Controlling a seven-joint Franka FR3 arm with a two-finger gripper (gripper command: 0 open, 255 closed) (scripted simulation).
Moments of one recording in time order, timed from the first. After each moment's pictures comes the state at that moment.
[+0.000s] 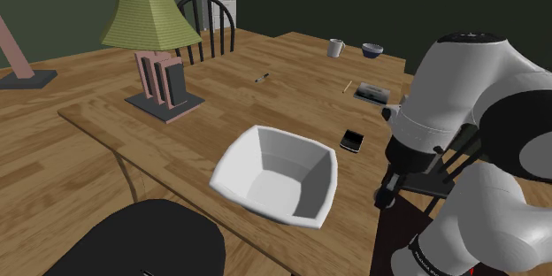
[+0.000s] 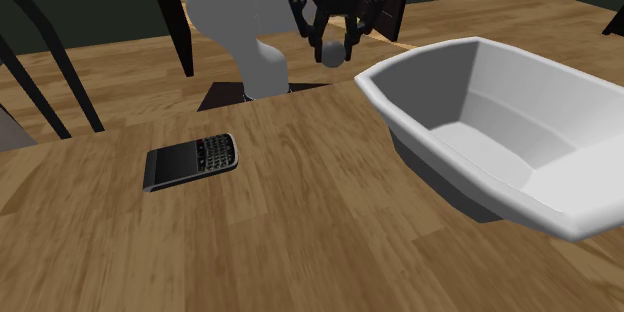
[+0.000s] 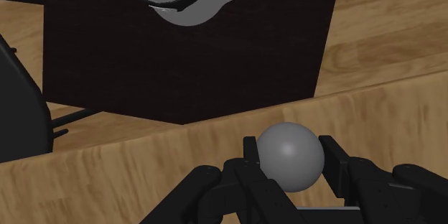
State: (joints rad) arm 0.28 -1.20 0.34 -2.79 0.31 1.56 0.21
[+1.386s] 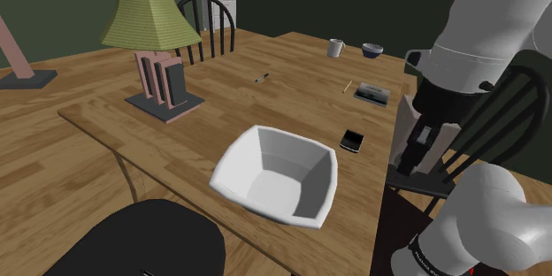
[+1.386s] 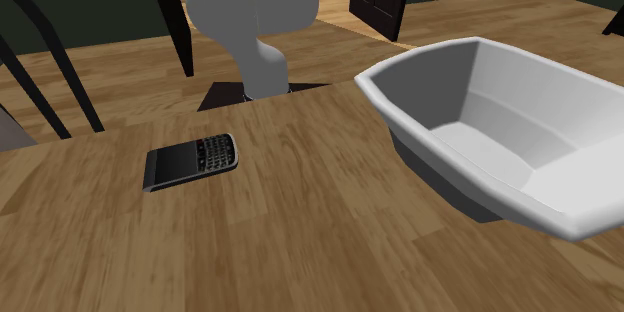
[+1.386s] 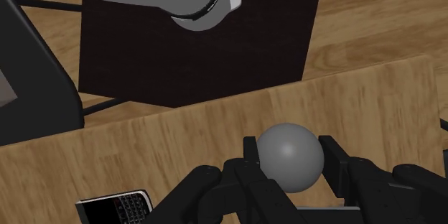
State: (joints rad) arm 0.24 -1.10 0.27 -2.47 0.23 1.34 0.22
